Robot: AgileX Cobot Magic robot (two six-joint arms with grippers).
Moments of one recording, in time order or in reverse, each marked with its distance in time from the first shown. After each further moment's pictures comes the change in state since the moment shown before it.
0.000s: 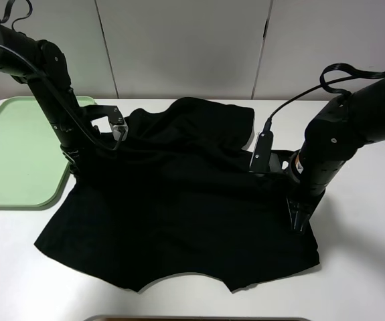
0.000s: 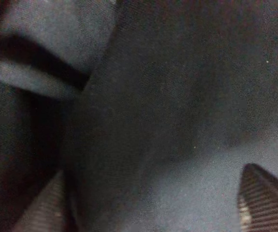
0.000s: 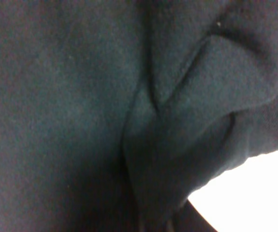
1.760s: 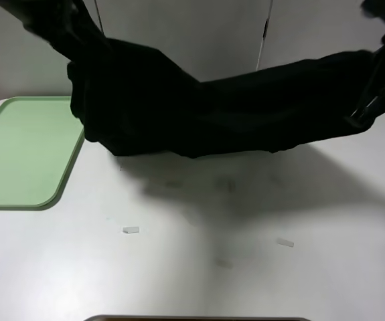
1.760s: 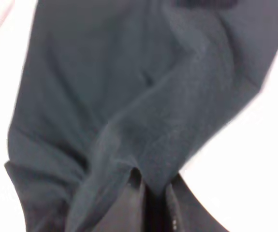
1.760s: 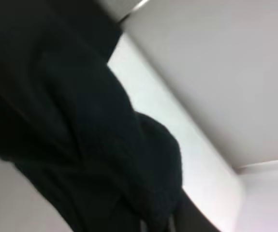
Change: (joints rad) left arm -0.165 -0.625 0.000 -0.150 -0.043 -0.206; right arm 0.000 -0.713 0.001 -0.506 0.050 0.613
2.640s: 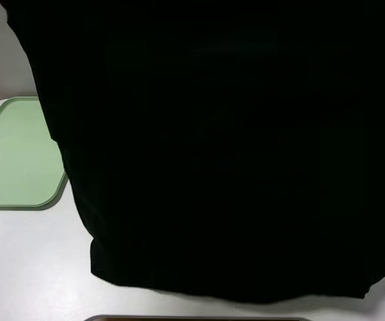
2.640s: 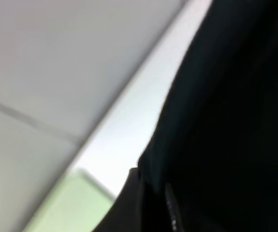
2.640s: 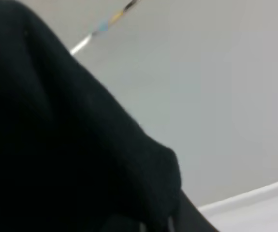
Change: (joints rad) left arm -0.026 -0.213 0.000 0.348 -0.050 -0.169; right arm -0.017 -0.016 -0.259 -0.140 0.012 -0.102
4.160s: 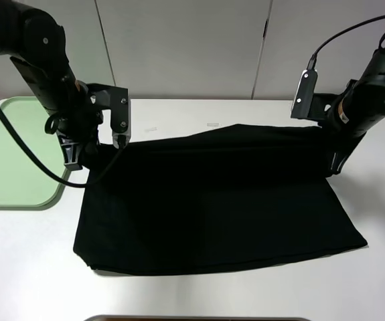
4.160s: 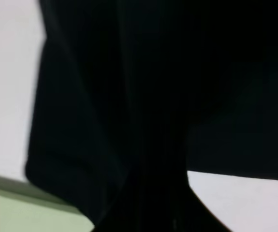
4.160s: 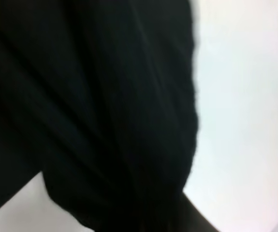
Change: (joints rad) left arm -0.007 0.526 0.188 0.150 -0.080 0.247; right arm -0.211 0.644 0.160 0.158 -0.083 -0.312
